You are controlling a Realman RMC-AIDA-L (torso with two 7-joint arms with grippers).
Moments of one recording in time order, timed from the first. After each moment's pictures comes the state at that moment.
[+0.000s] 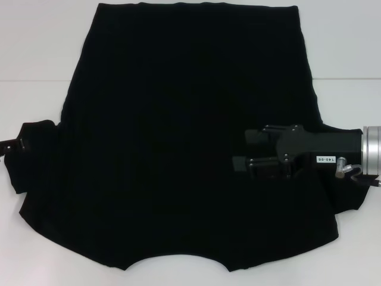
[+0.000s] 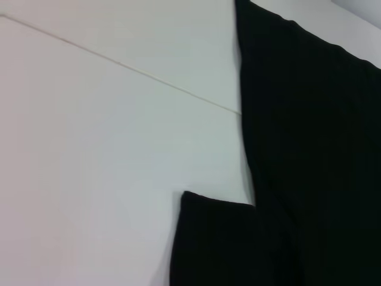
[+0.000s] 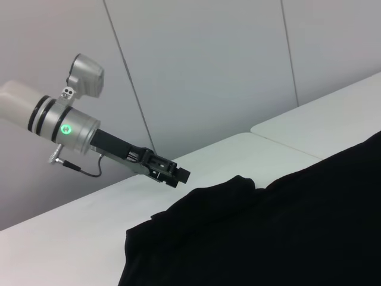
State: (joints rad) left arm -0.55 -2.06 0.30 0.90 2.54 1.19 -2.27; right arm 0.72 2.05 -0.64 -0.53 -2.08 -1.50 1.43
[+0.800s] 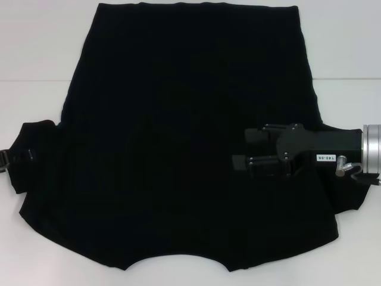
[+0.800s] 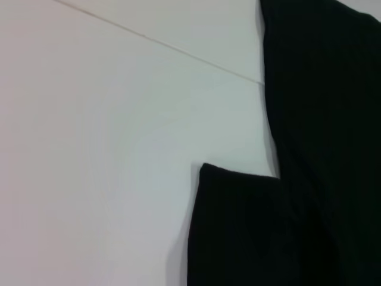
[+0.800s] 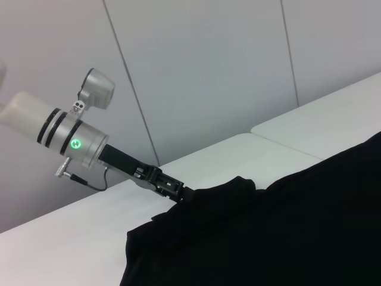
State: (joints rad) left arm -0.56 -2.06 0.34 0.82 2.59 1.10 -2.29; right arm 0.72 2.05 -0.64 -0.54 -2.08 -1.51 1.44
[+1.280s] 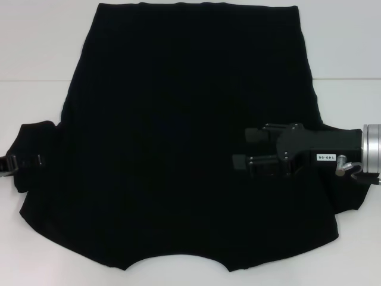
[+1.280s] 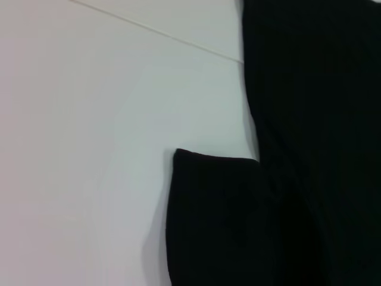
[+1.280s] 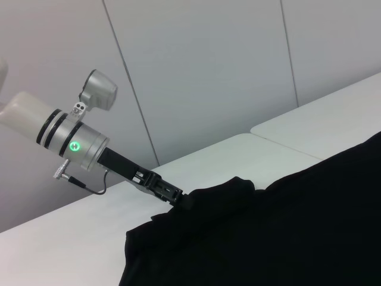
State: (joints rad) left arm -0.56 -2.06 0.39 0.82 2.59 1.12 -2.29; right arm 0.72 2.05 -0.64 -0.54 -2.08 -1.51 1.44
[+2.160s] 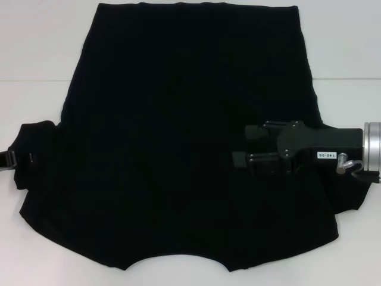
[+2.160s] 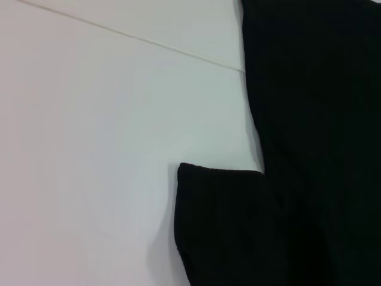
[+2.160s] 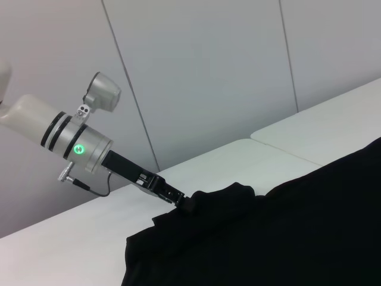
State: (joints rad) left arm -0.58 -2.06 0.40 0.83 2.61 1.10 -2.28; right arm 0.72 2.05 -0.64 -0.54 -2.07 -1.51 1.44
